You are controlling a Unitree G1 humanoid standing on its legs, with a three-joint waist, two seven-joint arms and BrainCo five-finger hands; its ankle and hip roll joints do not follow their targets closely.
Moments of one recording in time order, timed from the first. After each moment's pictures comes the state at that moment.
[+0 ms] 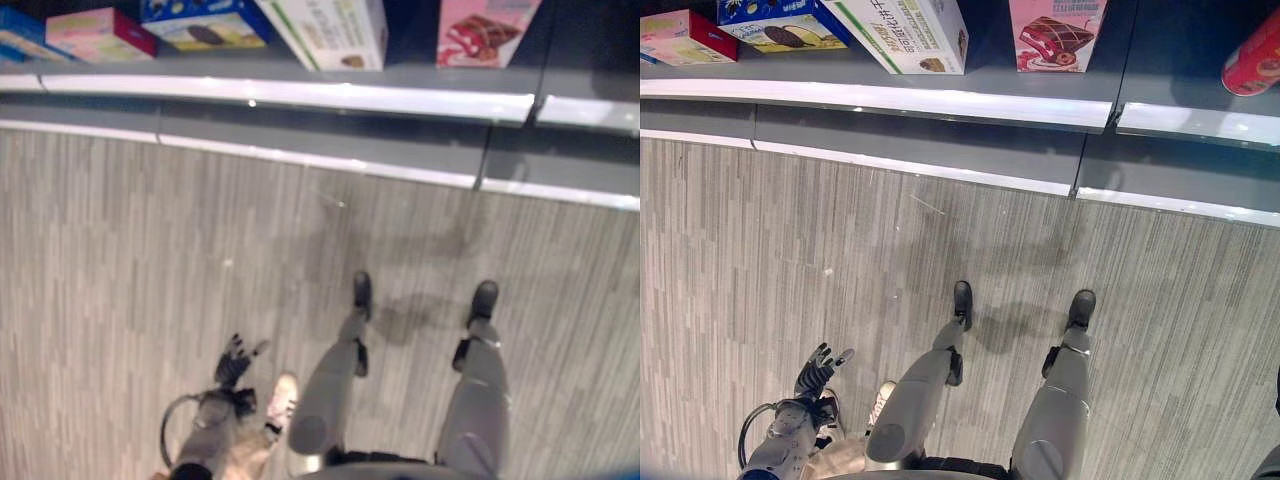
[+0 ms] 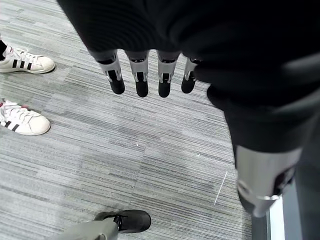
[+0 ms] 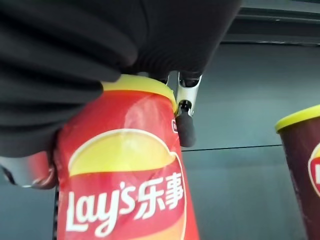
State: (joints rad) left arm 0.07 0.29 -0.13 0.66 -0.45 -0.13 0.16; right arm -0.89 -1.20 0.16 0.42 -0.56 0.15 -0.60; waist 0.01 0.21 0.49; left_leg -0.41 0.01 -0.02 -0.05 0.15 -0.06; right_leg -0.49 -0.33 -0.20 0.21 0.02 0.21
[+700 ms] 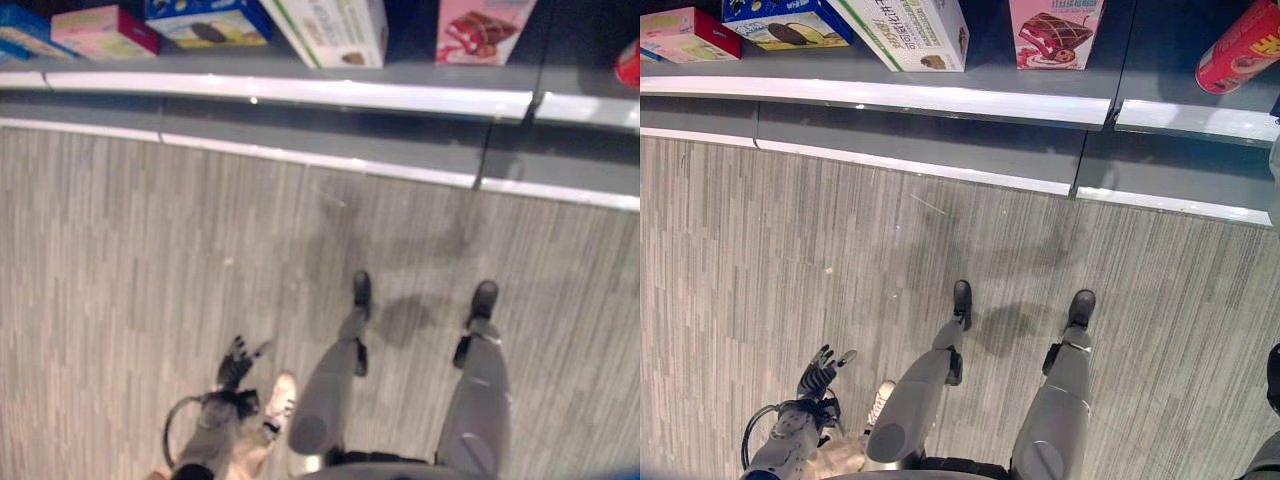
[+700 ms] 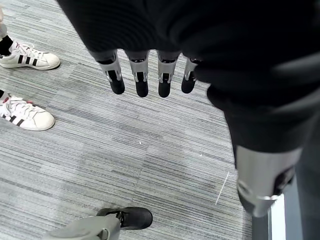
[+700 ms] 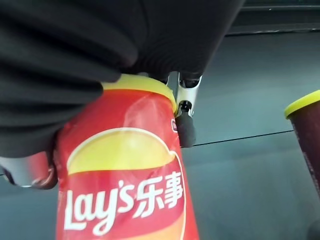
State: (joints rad) left arm 0.07 0.29 -0.16 0.67 -0.46 -0.13 0.17; right arm -0.97 -1.18 0.24 0.46 -0.52 0.14 -0.61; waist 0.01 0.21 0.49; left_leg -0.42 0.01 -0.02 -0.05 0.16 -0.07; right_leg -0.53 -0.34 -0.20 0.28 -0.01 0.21
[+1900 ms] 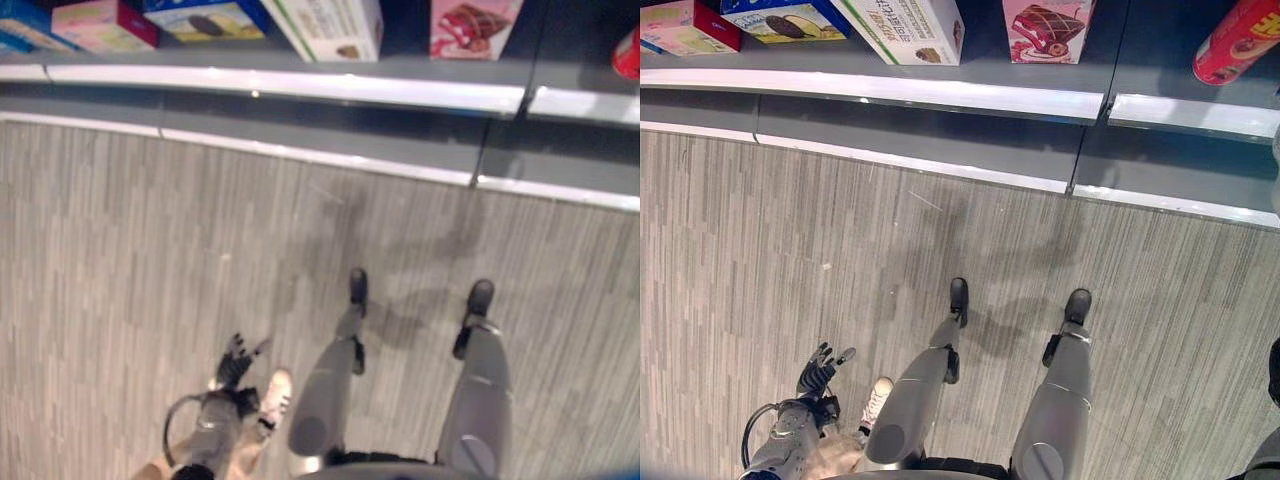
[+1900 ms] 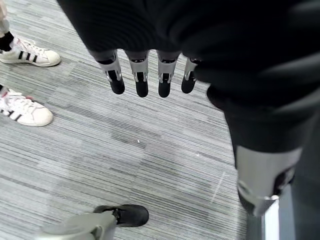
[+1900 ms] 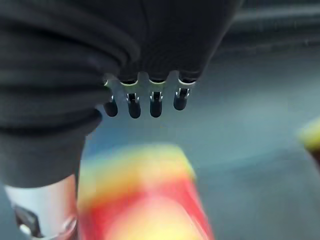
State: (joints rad) left arm 0.07 0.29 -0.16 0.64 -0.46 -0.15 0.19; right arm -0.86 -1.19 0.07 0.21 -0.55 0.14 -0.72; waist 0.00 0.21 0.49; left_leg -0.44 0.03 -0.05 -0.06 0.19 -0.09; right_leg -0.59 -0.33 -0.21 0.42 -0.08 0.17
